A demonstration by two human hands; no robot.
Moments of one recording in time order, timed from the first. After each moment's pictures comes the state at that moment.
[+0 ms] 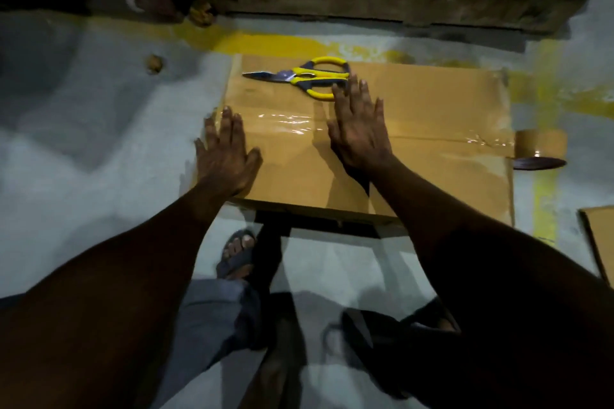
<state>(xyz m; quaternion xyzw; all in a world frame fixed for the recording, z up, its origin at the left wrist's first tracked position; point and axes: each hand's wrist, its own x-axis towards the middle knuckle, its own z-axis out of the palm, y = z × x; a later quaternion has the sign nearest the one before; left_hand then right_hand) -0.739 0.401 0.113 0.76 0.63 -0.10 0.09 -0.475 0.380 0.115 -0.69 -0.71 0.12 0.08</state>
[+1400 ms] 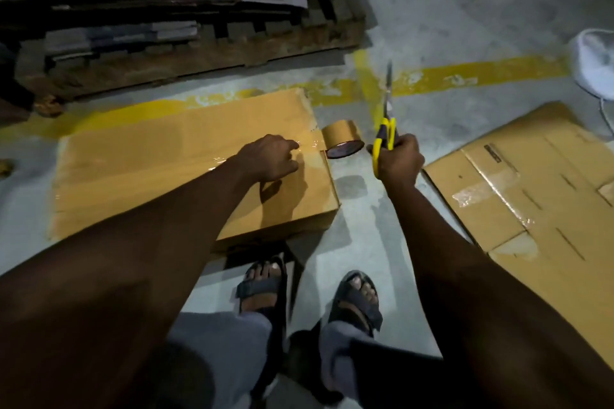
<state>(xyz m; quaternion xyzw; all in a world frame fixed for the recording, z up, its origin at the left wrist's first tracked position) -0.396 0.347 0.184 0.92 0.29 -0.17 0.18 -0.217 0.192 0.158 -0.89 -0.11 0.14 0.41</state>
